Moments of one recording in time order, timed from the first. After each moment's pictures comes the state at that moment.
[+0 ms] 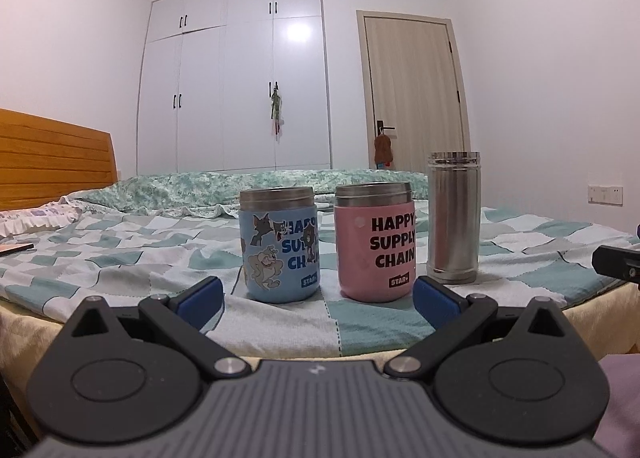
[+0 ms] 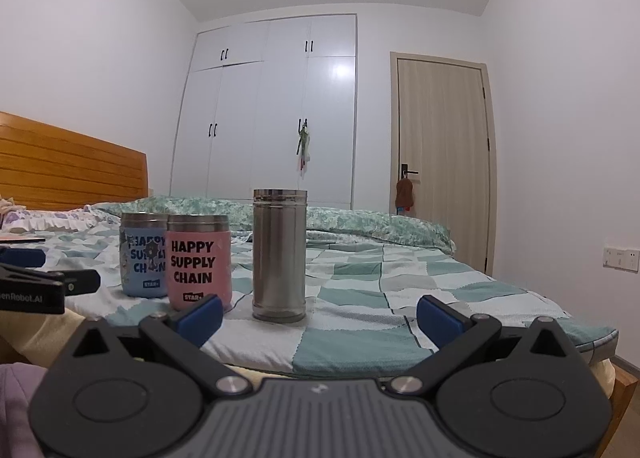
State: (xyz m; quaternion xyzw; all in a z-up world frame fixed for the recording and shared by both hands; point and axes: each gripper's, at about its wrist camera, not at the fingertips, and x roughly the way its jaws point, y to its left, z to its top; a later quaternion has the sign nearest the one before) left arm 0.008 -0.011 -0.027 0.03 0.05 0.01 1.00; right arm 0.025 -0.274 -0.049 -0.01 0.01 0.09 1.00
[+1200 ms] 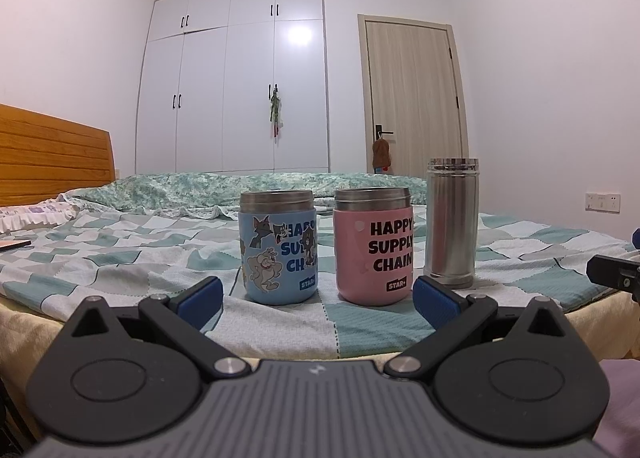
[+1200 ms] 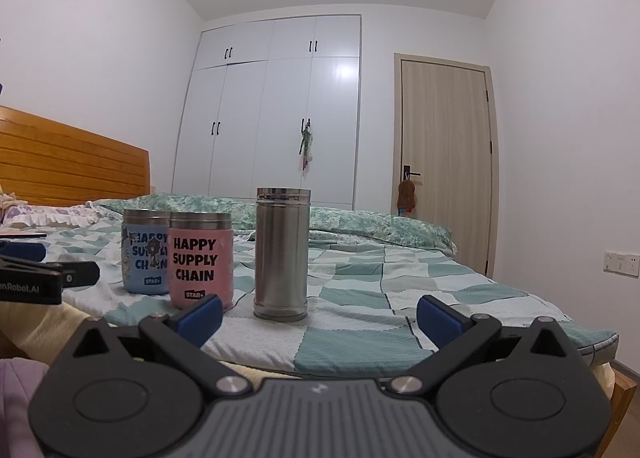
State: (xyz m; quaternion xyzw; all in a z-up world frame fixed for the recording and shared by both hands) left arm 0.005 -0.010 -0.026 0.02 0.04 0.00 1.00; right arm 0.022 -0.273 -0.051 -0.02 0.01 0.10 1.00
